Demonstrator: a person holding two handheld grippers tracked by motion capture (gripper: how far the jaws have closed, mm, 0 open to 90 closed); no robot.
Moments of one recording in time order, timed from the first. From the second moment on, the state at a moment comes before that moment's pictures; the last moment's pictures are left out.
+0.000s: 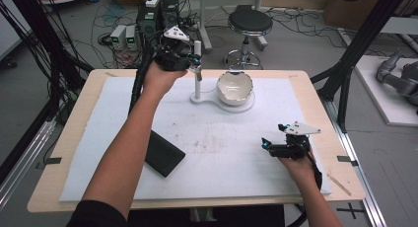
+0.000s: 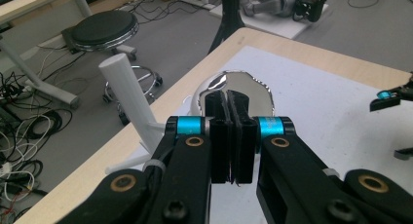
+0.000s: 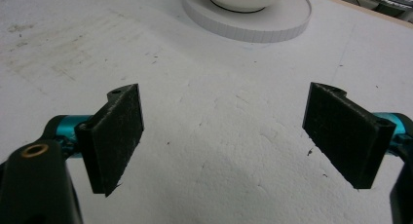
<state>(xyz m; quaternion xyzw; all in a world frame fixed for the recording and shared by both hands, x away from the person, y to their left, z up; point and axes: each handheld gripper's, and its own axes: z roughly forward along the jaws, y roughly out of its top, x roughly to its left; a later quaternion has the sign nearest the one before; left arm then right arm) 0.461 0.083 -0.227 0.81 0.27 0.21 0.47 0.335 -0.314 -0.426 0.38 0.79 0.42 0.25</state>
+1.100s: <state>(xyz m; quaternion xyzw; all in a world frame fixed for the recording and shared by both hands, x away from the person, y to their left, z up) 0.498 0.082 -0.247 0.81 0.32 0.21 0.45 0.335 -0.313 -0.428 0.37 0.79 0.42 0.25</state>
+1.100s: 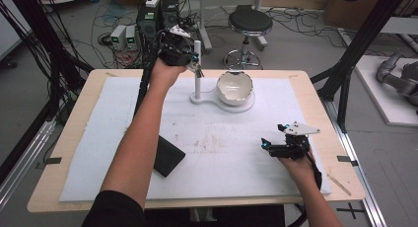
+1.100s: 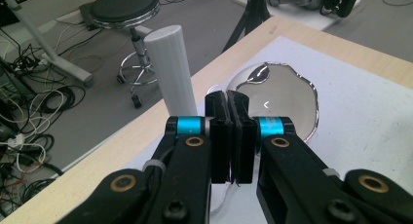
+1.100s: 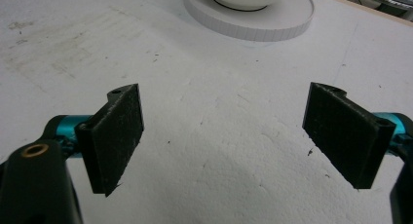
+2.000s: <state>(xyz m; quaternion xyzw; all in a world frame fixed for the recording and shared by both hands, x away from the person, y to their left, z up) 0.468 0.100 -0.255 0.79 0.34 0.22 0.46 0.335 -0.313 -0.428 0.37 0.79 0.42 0.24</state>
